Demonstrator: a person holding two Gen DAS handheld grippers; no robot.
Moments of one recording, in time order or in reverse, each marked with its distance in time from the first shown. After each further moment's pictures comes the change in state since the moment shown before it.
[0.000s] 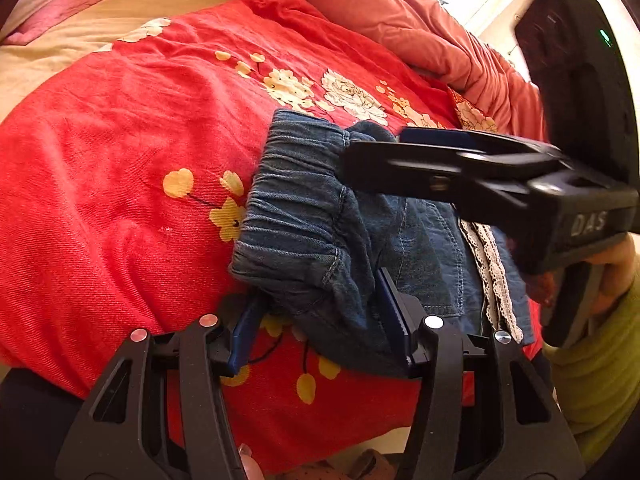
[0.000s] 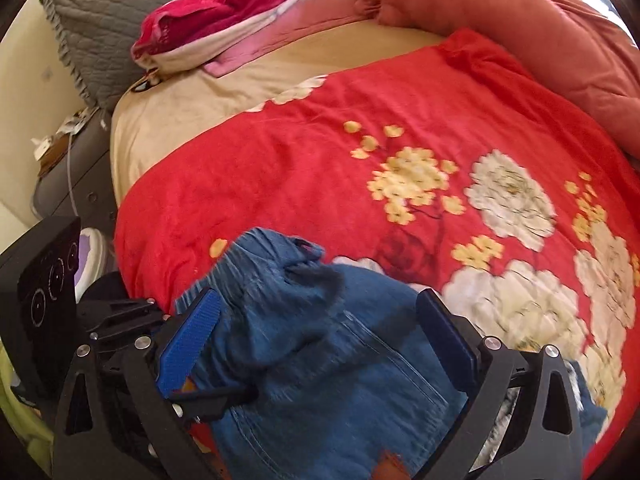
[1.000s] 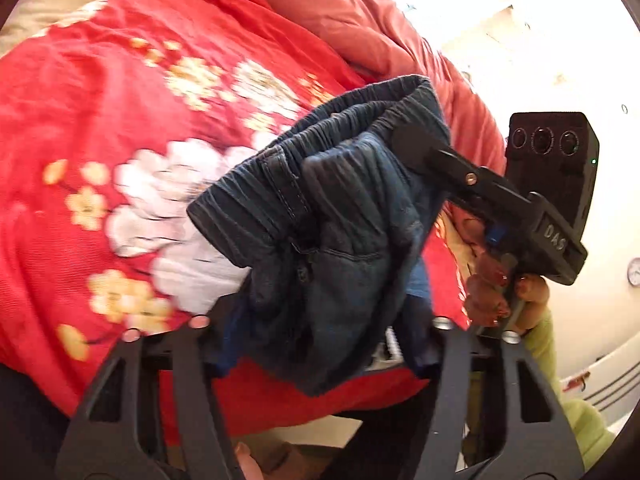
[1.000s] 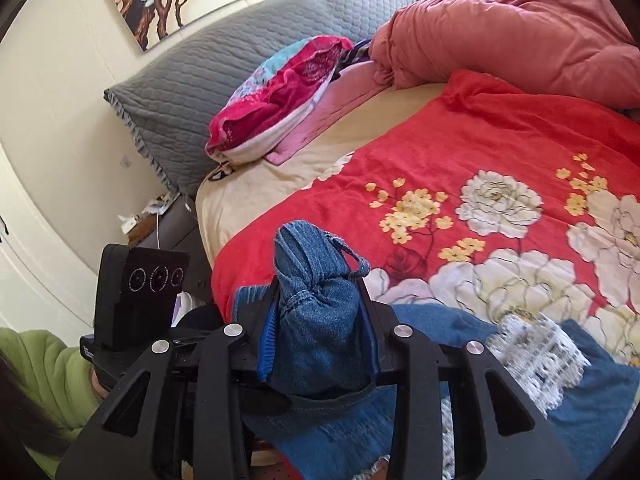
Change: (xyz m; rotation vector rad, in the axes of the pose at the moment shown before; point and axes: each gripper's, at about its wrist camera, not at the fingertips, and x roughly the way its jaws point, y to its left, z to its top) left arm -0.006 -0.056 0.019 -0.069 0.058 -0.272; right arm -0.103 -0.068 -0.062 0.139 -0.311 0.316
